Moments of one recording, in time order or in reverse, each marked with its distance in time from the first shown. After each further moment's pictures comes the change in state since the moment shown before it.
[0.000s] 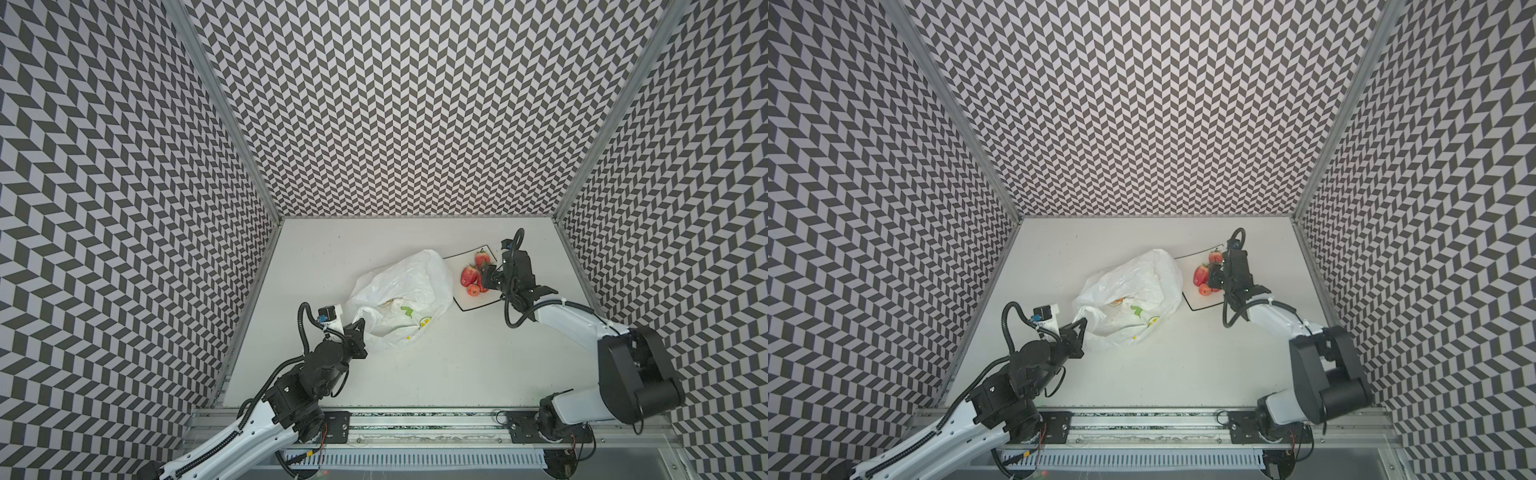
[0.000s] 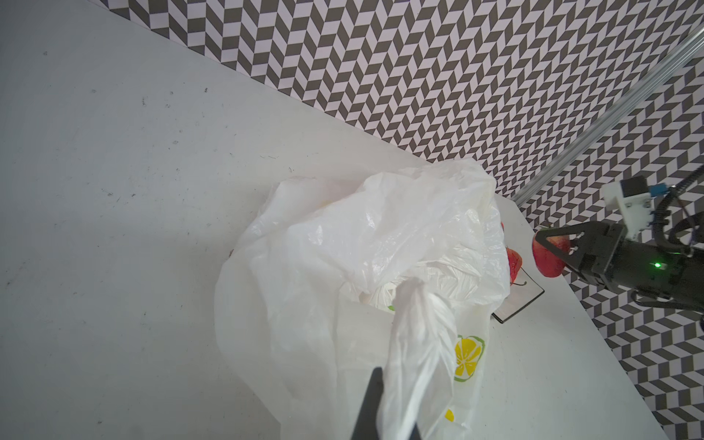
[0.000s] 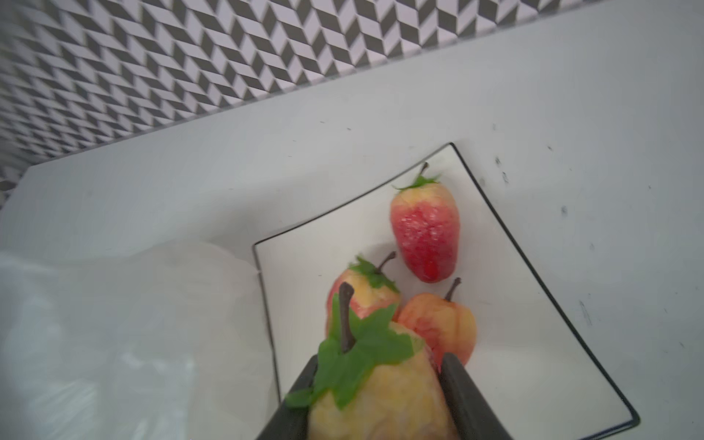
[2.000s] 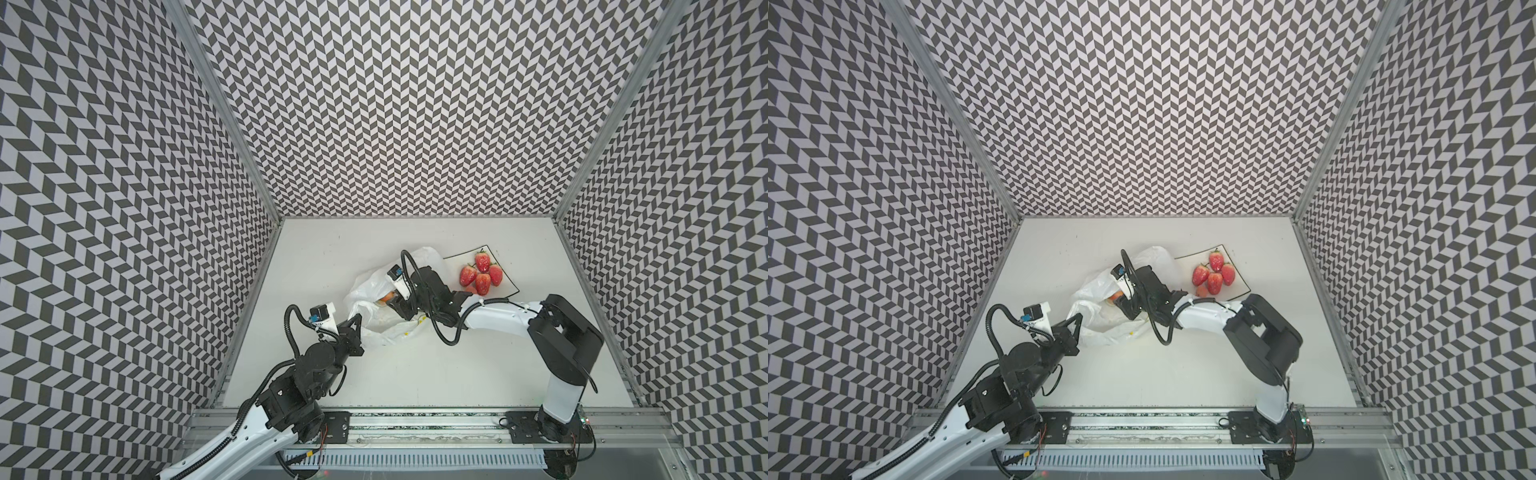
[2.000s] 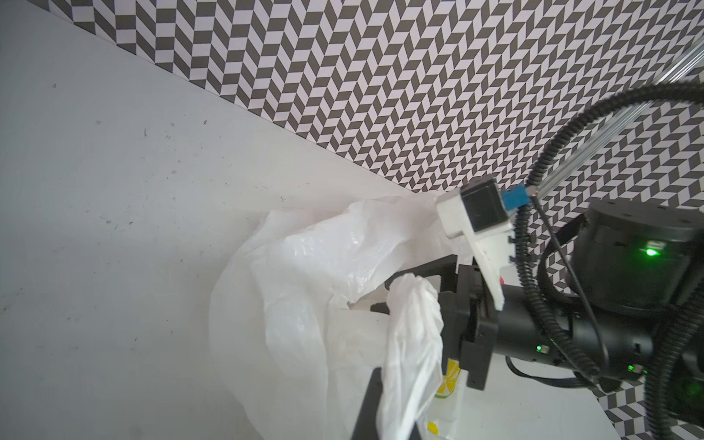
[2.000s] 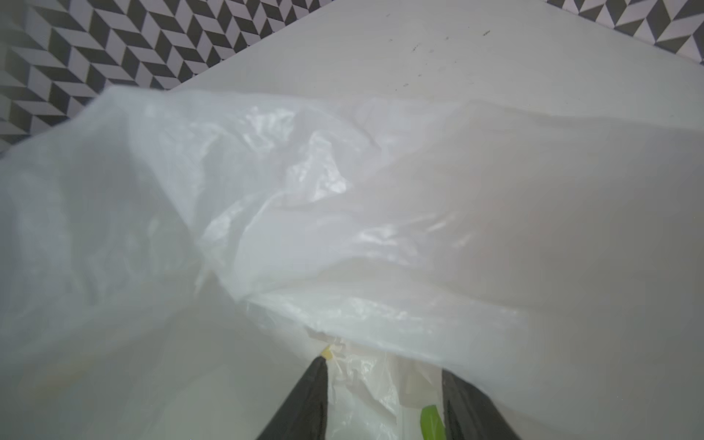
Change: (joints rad) left arm 0.000 -0.063 0.028 0.005 -0.021 -0.005; right arm 0.627 0.360 0.316 0.096 -0.181 -0.360
